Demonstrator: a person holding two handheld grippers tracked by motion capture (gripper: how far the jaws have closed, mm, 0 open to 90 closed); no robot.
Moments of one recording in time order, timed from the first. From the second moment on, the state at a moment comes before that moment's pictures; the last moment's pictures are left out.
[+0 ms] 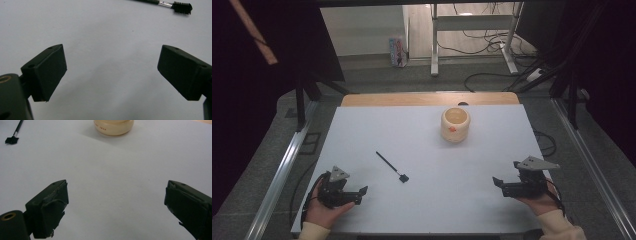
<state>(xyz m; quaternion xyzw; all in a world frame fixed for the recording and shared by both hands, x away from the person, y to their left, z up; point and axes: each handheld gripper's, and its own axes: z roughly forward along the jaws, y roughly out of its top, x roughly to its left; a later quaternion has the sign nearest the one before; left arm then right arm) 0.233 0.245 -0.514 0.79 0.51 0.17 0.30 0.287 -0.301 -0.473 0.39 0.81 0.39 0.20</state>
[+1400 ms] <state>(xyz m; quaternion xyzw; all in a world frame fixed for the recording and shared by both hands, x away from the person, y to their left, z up) 0.235 0.243 -0.512 0.79 0.50 0.18 0.30 0.281 -0.285 -0.469 0.41 0.80 0.39 0.19</state>
